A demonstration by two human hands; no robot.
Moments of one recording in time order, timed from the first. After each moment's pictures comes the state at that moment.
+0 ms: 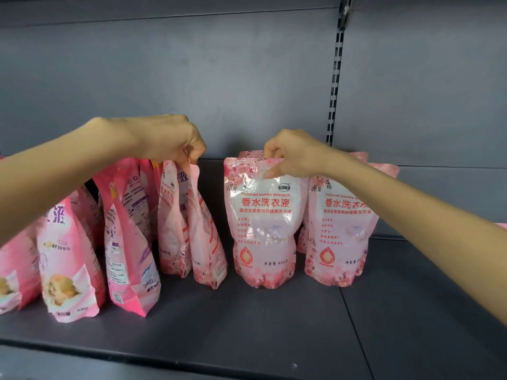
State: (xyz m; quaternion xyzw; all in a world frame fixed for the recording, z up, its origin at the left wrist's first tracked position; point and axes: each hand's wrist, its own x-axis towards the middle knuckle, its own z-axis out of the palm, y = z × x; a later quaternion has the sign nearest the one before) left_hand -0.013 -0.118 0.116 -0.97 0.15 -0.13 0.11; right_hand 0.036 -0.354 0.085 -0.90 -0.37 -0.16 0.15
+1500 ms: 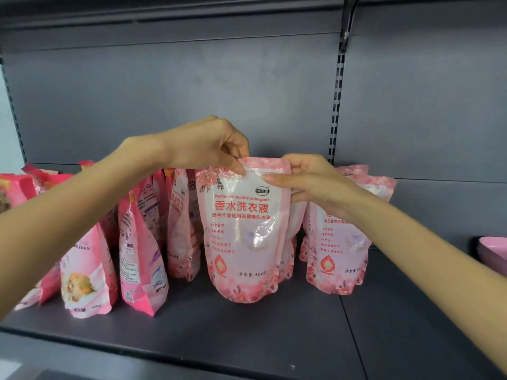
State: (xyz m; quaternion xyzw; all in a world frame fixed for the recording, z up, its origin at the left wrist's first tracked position) left_hand -0.057 -0.178 0.117 -0.95 0.22 -0.18 -0.10; right_hand -0.005 -0.378 0.058 -0.73 -0.39 0.01 0.56
